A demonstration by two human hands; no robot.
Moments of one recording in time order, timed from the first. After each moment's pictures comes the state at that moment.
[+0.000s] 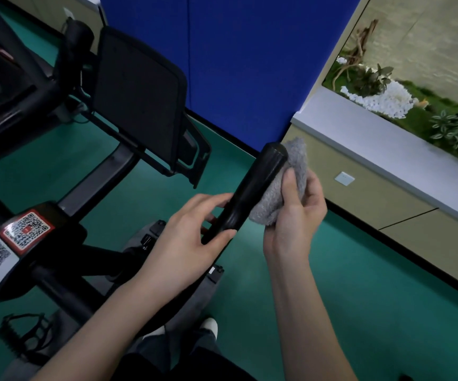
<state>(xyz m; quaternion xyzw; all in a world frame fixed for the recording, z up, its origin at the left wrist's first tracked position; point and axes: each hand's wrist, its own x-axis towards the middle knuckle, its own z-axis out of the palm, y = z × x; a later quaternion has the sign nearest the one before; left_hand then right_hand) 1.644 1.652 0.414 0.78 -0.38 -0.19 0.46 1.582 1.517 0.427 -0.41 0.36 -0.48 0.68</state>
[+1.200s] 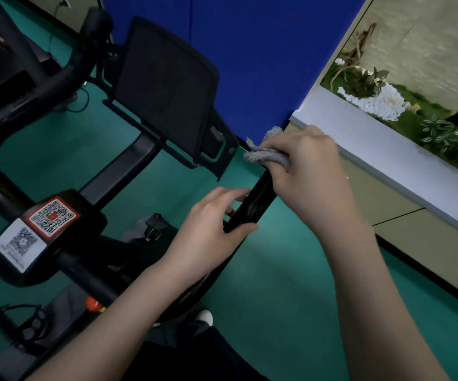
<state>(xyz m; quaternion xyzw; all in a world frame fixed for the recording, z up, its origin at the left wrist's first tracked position) 1.646 1.653 0.417 0.77 -0.39 -0.20 0.46 1.592 1.513 0.505 -0.97 0.19 -0.15 0.09</state>
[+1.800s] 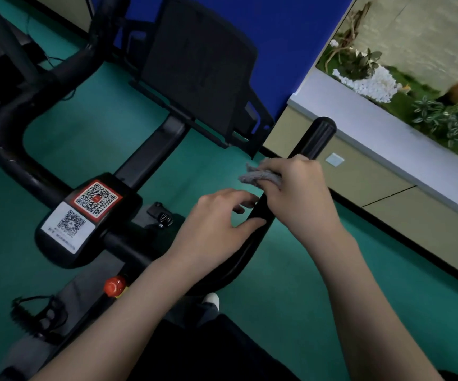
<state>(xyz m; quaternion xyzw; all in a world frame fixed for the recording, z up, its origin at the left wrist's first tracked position) 1.657 1.702 0.418 0.77 -0.41 -0.23 0.44 1.592 1.578 0.465 -0.94 0.30 -0.08 0.14</state>
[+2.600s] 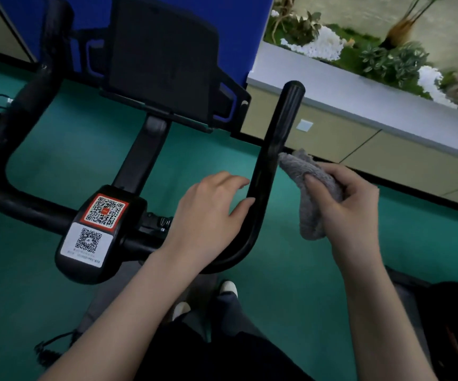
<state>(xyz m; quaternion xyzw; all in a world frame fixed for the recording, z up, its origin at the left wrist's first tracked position) 1.670 1.728 0.433 0.75 -0.56 -0.14 0.33 1.513 1.634 0.457 -0.70 0.48 -0.38 0.38</state>
